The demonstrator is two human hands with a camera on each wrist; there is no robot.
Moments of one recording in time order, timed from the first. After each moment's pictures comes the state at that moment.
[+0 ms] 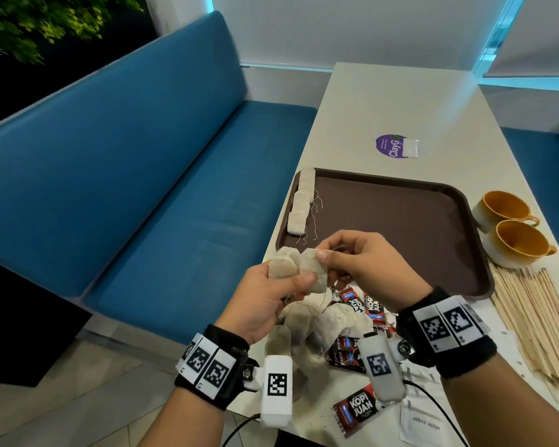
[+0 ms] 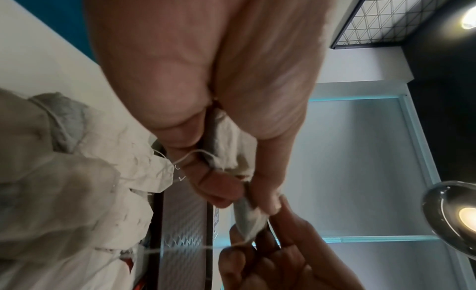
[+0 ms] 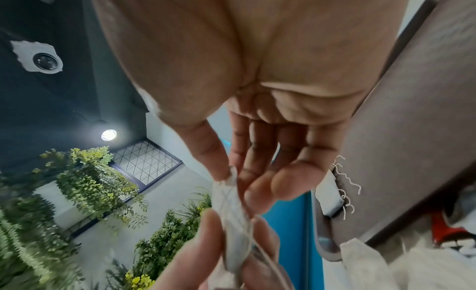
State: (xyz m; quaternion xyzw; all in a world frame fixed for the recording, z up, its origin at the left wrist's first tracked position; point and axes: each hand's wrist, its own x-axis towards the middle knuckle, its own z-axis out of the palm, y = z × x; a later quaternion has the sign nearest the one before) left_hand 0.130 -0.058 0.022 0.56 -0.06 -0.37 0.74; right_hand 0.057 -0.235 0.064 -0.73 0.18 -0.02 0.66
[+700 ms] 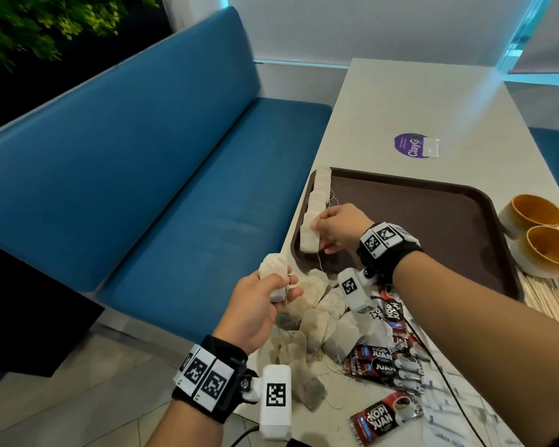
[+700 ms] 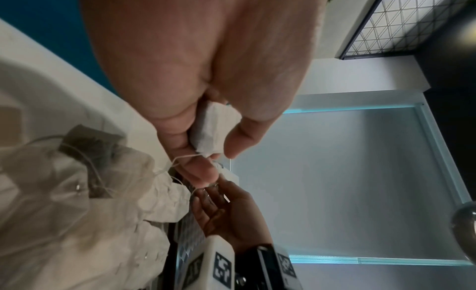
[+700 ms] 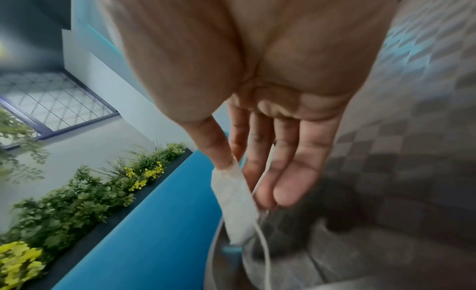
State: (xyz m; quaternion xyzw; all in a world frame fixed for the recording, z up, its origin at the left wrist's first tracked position) left_hand 0.146 -0.036 0.008 0.53 0.10 -0.33 0.77; right_hand 0.188 -0.262 0.009 -0.76 0.28 0.07 0.58
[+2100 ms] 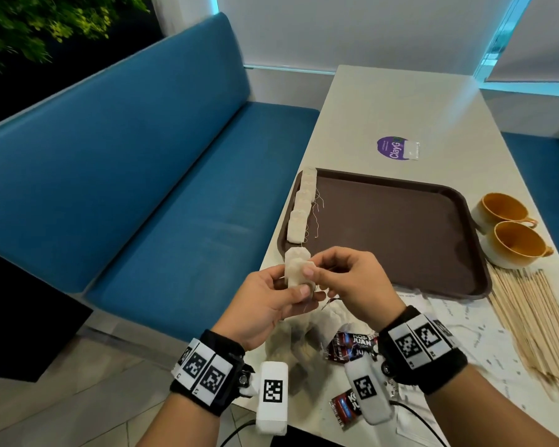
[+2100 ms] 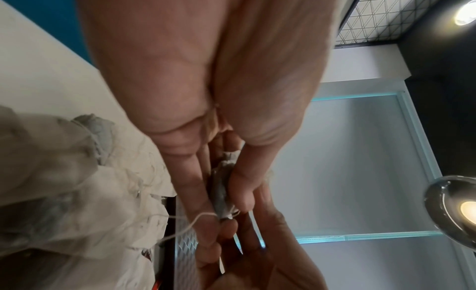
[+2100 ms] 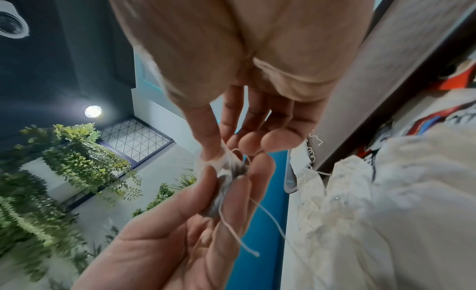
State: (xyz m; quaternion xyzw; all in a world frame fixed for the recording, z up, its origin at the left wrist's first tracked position) left_hand 0.117 -0.043 0.019 0.50 -0.07 -0.43 0.75; right_hand 0.050 -0.211 0.027 -0.71 0.18 -0.08 0.68
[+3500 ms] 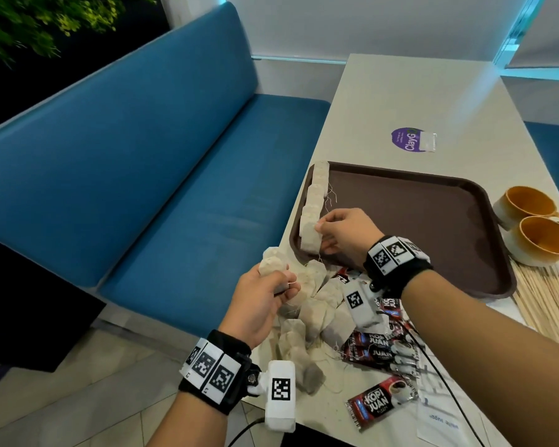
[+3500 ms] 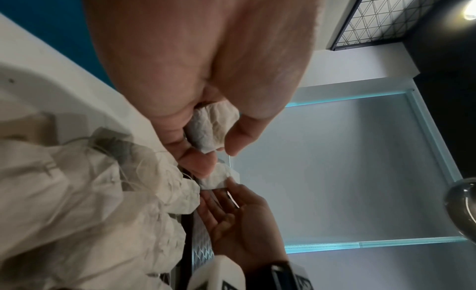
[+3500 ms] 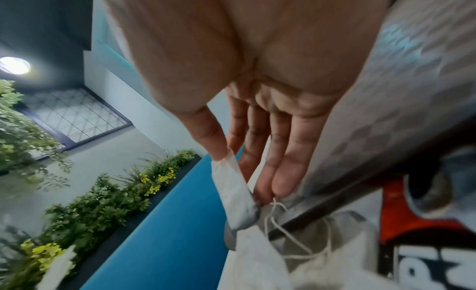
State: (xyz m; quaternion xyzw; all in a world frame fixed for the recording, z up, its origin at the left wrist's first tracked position) left_hand 0.133 -0.035 0.005 0.58 0.07 -0.31 0.75; right_hand 0.155 -0.253 -0.003 -0.74 0.28 -0.01 0.61
